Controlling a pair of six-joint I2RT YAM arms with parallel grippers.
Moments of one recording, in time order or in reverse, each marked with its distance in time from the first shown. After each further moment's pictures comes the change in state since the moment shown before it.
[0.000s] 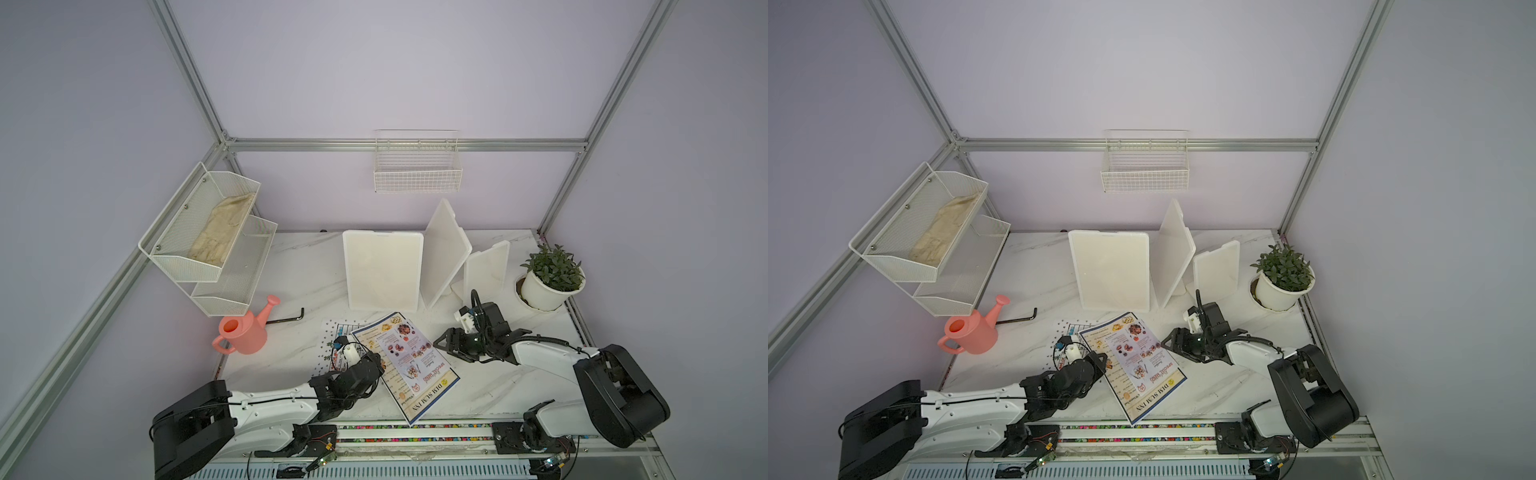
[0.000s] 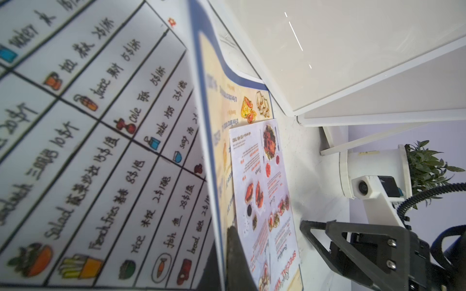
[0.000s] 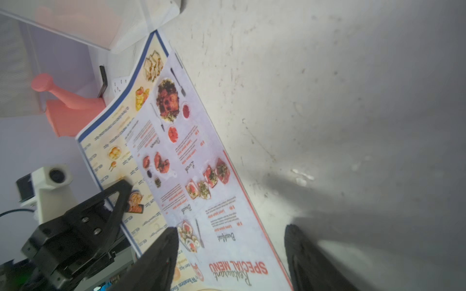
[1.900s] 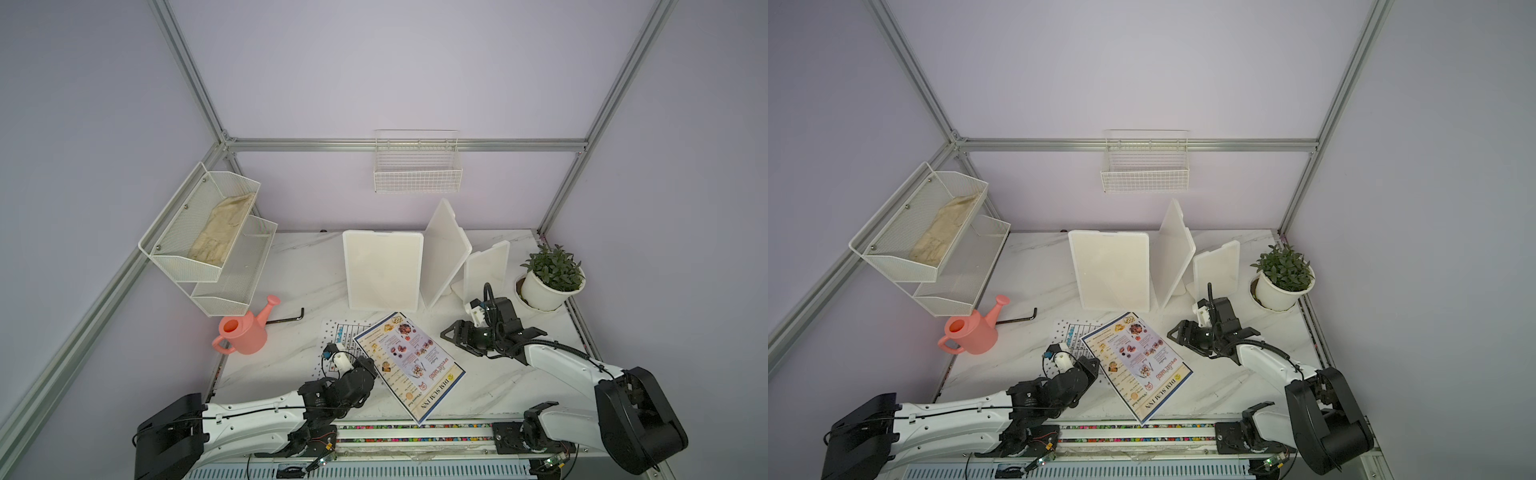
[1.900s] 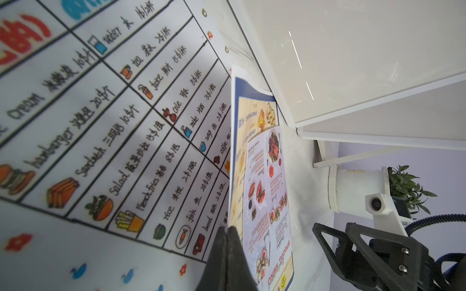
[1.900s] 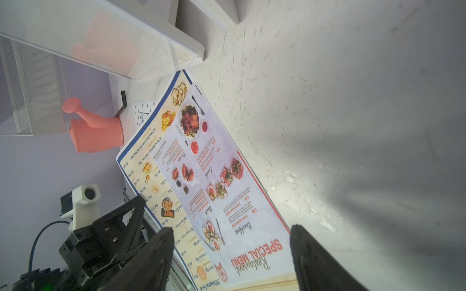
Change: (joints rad) left arm -0.068 -0.123 -0.062 -0.112 -0.082 -0.190; right arm -0.066 -0.085 0.008 -0.031 -0.090 -0.014
